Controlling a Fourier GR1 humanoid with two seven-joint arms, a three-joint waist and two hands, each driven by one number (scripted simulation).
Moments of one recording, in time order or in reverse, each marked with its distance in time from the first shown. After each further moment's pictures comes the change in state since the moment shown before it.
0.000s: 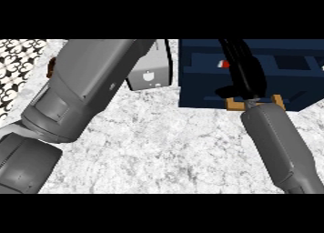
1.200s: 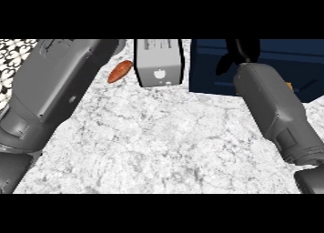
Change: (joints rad) left arm 0.243 0.141 -0.052 -0.345 -0.030 -0.071 0.158; right arm -0.455 -0.007 -0.165 0.630 0.059 -0.238 -0.054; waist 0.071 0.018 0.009
